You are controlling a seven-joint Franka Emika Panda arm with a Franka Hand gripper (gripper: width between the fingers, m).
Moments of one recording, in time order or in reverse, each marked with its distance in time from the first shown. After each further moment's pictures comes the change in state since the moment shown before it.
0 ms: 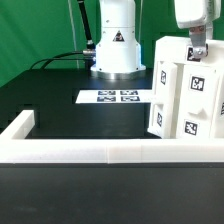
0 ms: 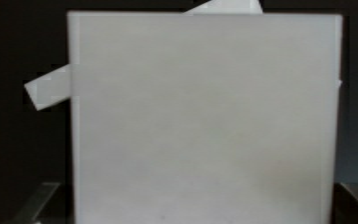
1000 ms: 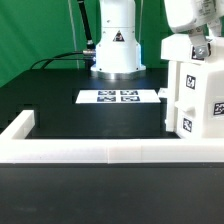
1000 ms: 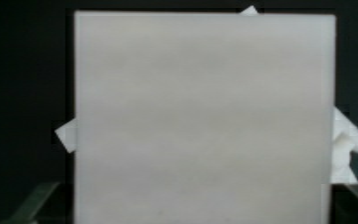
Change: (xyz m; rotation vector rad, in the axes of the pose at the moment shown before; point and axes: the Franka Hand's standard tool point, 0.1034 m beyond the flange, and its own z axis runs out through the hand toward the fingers) arm -0.006 0.010 0.001 -0.032 -0.067 0.093
